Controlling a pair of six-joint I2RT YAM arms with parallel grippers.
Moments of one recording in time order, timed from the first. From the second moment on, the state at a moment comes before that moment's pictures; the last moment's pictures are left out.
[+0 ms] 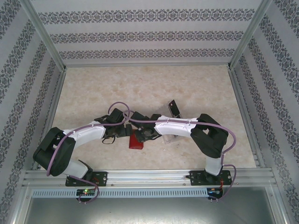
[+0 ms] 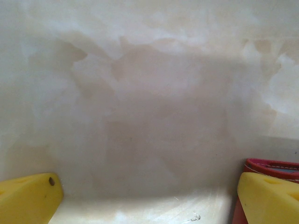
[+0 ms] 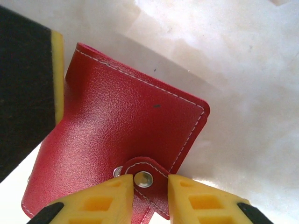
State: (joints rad) left arm -0.53 1.47 0.66 -0.41 -0.03 -0.70; right arm 1.00 1.86 1.20 -0.60 -0.01 0.62
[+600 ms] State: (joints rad) left arm -0.53 1.47 0.66 -0.41 -0.03 -0.70; right arm 1.01 1.87 1.24 -0.62 0.00 0.62
